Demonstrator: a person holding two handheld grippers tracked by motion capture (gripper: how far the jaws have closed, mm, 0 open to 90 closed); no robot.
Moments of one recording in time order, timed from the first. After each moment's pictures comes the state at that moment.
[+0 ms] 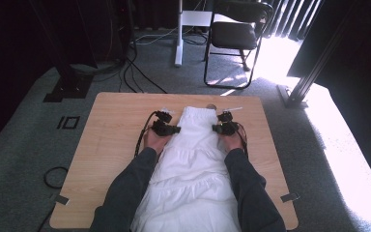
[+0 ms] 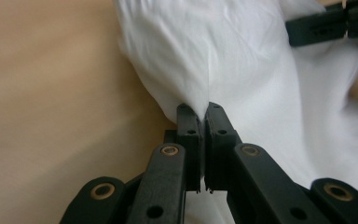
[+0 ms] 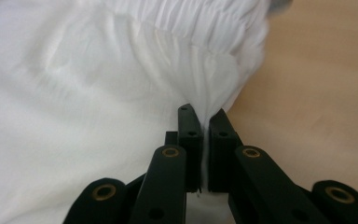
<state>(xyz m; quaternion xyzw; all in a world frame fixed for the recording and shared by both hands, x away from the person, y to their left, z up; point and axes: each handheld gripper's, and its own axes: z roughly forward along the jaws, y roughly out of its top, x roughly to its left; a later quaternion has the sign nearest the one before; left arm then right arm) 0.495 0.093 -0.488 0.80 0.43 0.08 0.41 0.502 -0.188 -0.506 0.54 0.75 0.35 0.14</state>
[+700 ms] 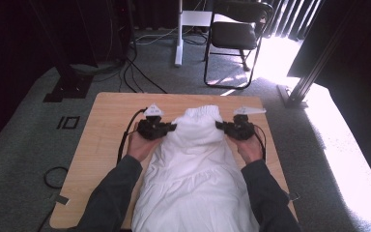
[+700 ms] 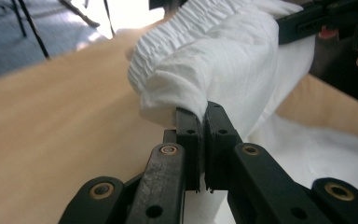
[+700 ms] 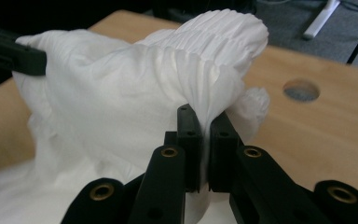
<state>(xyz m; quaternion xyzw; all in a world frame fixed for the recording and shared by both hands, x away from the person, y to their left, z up) 0.404 0.118 -0.428 0.82 0.32 0.12 0.46 0.415 -0.209 -0.431 0.42 0.76 0.47 0.14</state>
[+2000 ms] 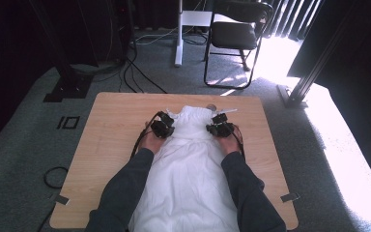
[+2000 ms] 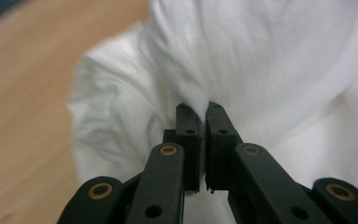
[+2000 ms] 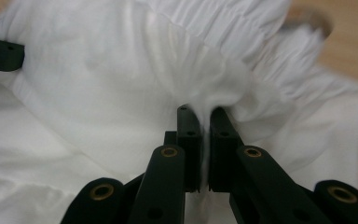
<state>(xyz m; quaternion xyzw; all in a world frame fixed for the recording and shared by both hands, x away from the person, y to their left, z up) 0.479 0.085 -0.491 0.86 0.37 0.22 0.28 0.487 -0.166 -0.507 0.49 0.78 0.36 0.15</state>
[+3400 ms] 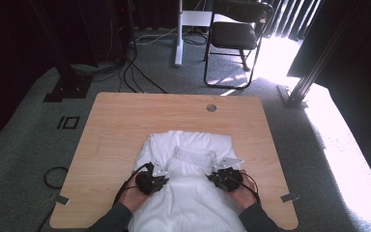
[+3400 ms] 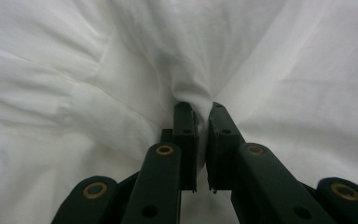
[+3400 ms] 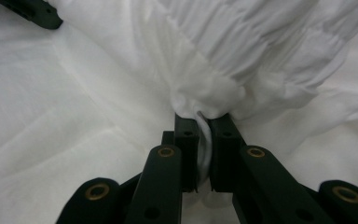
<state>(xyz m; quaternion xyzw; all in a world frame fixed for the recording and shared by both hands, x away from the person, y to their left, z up) 0.303 0.118 -0.538 0.90 0.28 0.14 0.30 0.311 -0.176 -0.536 0.35 0.86 0.36 0.12</state>
